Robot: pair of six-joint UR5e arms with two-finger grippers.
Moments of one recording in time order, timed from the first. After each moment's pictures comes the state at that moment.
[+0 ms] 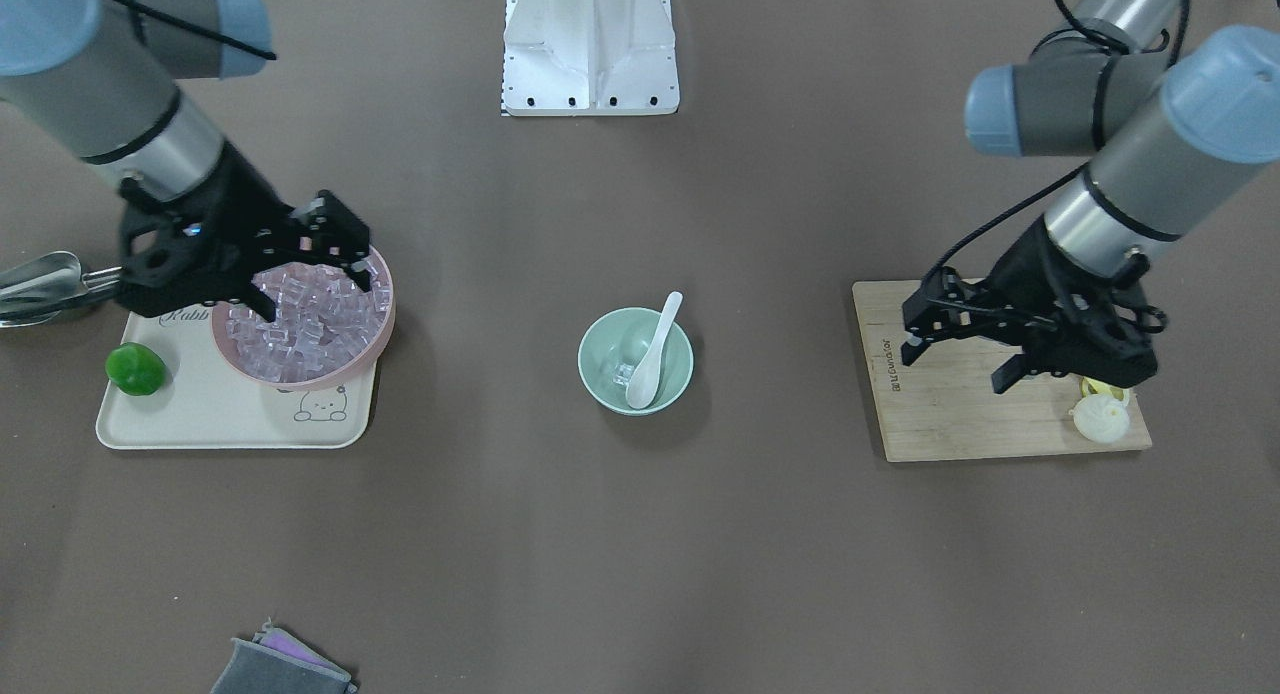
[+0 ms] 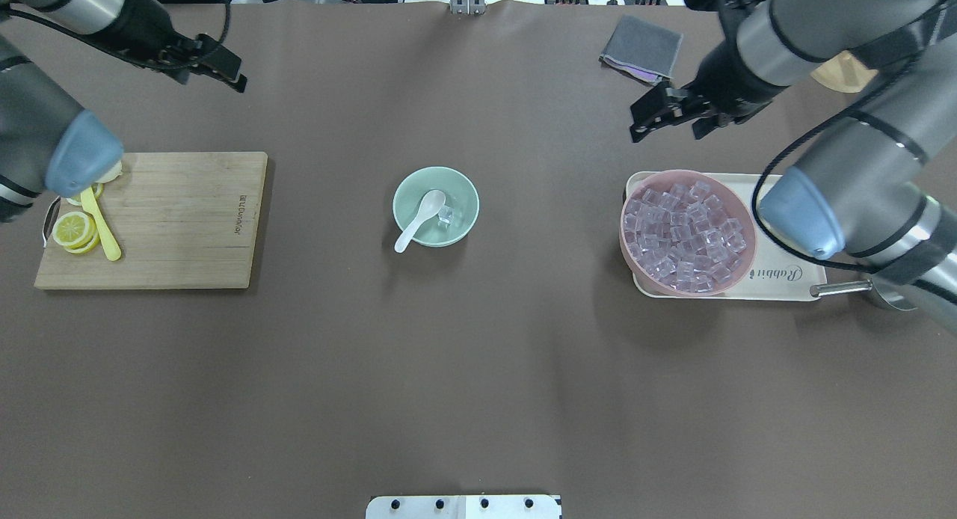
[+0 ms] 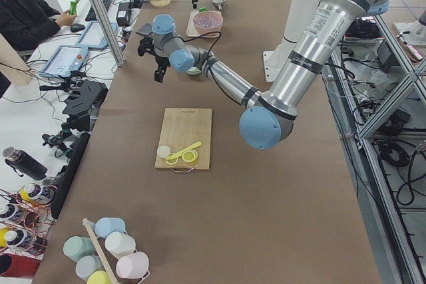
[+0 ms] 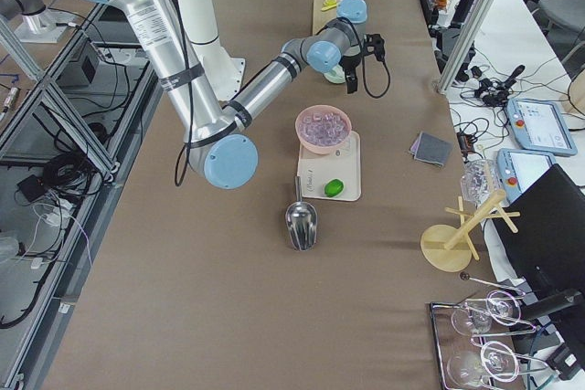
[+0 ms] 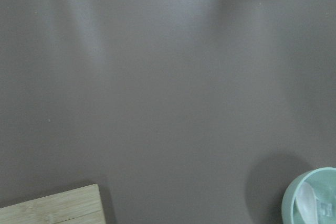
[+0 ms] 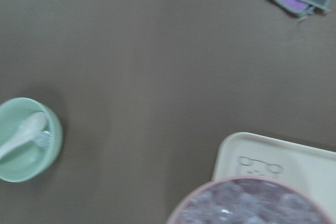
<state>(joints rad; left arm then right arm) -1.12 -2.04 -1.65 -1.85 -2.28 -0.58 1.02 -1.16 1.86 -1.49 2.28 0.70</state>
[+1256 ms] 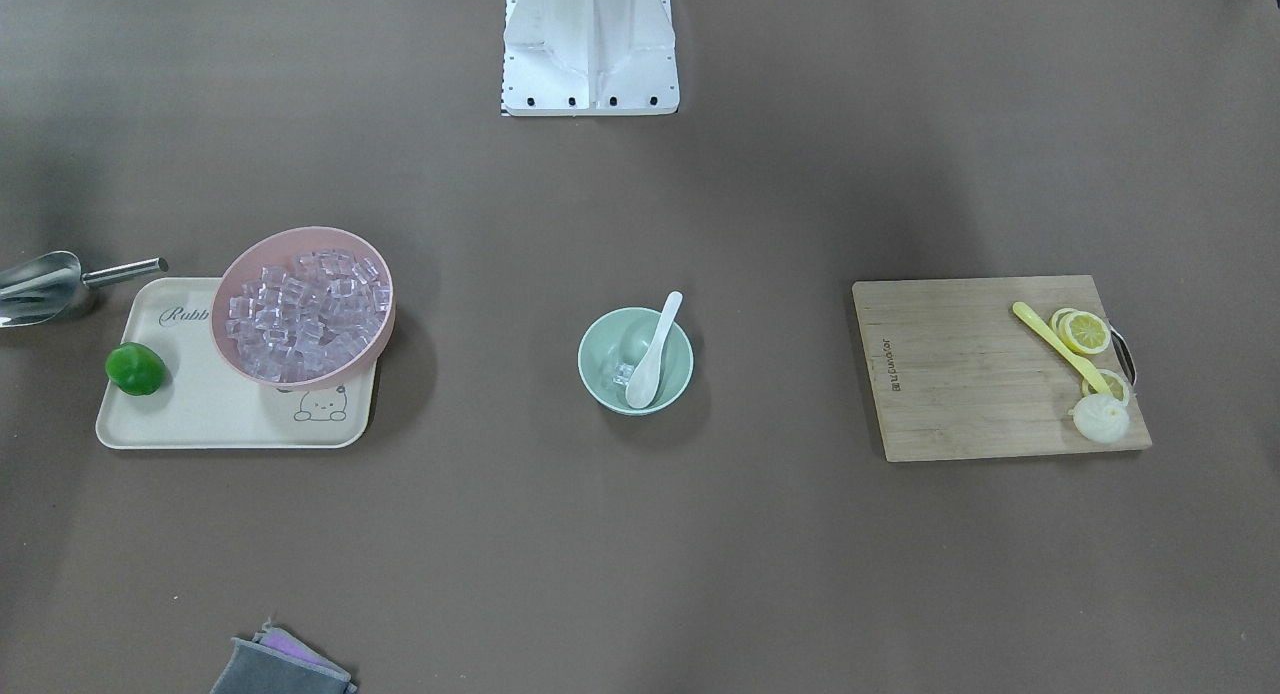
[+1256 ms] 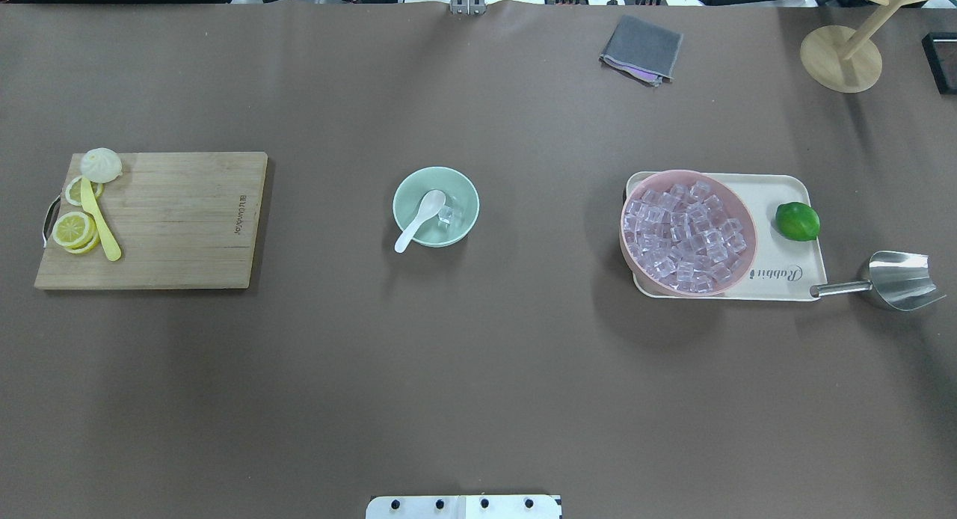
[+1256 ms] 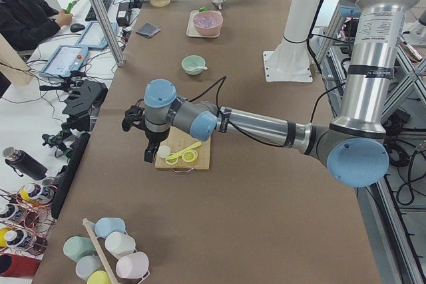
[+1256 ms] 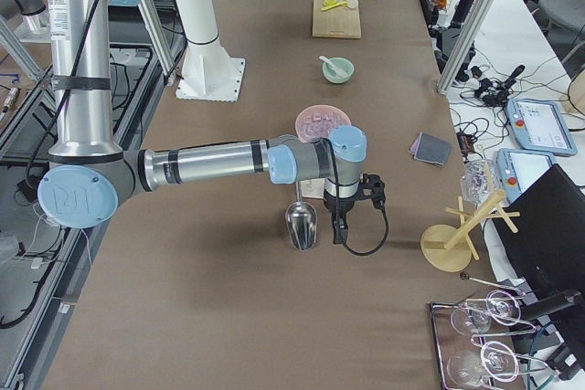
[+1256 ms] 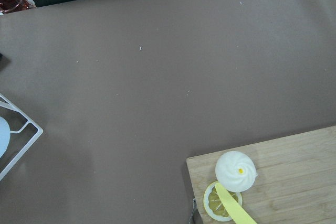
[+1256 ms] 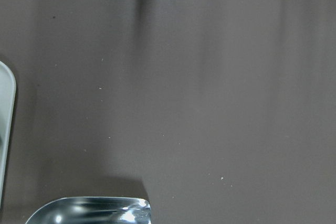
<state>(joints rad) -1.47 -1.68 -1.64 -1.80 -2.31 -0.18 1.42 -1.58 1.72 -1.58 2.22 0.12</state>
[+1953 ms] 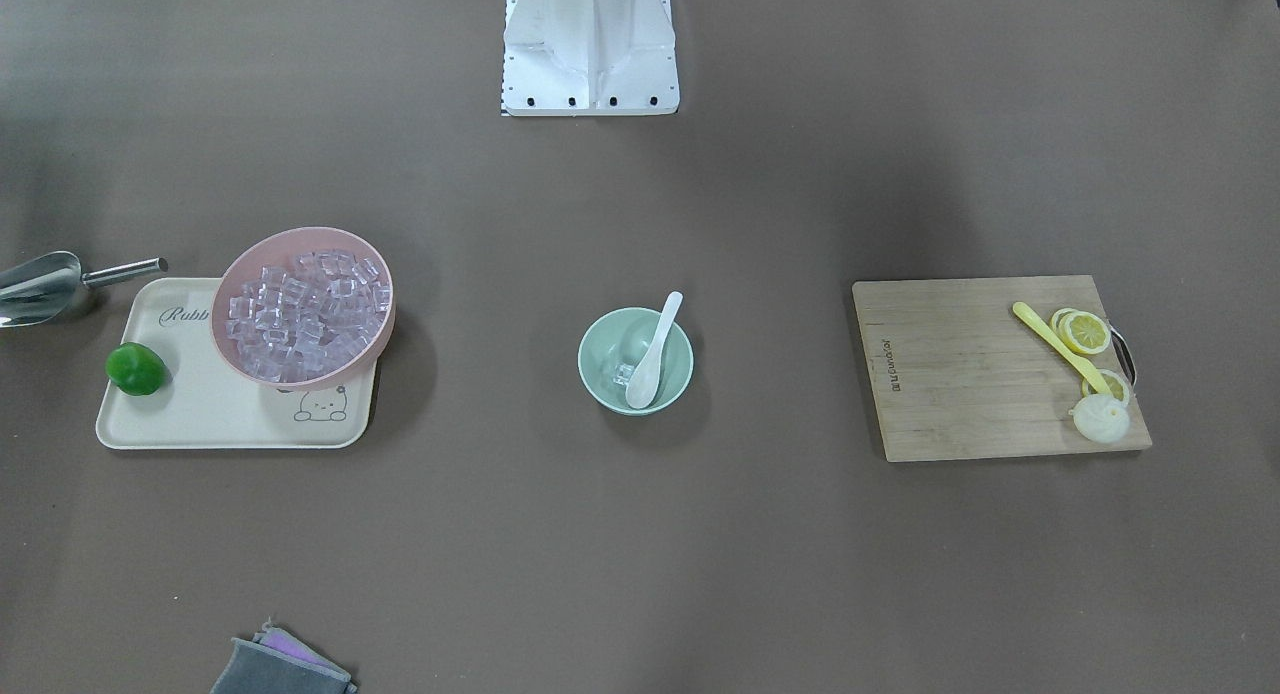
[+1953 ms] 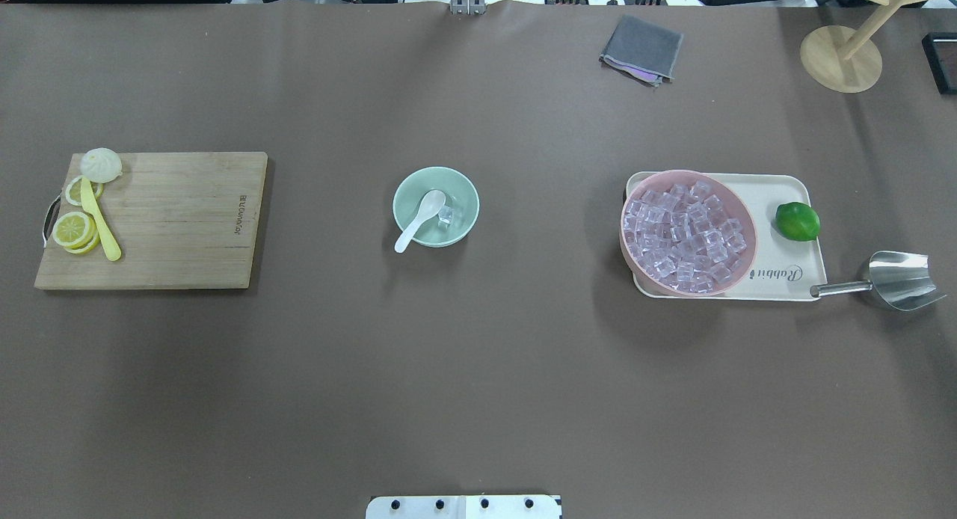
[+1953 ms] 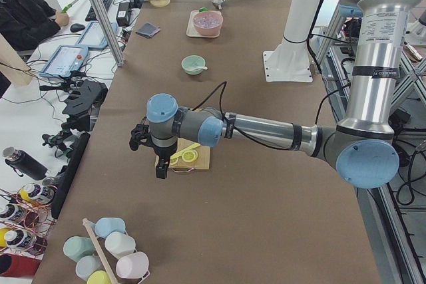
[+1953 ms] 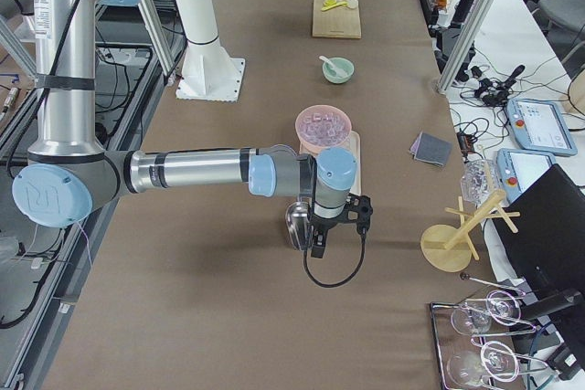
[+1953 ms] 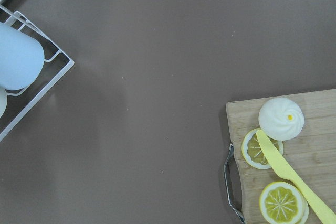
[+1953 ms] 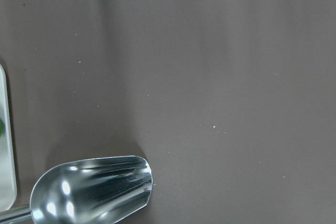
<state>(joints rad) -1.48 -1.63 -1.64 -1.68 -2.30 -0.13 1.52 -1.64 1.73 -1.67 2.33 0.13</state>
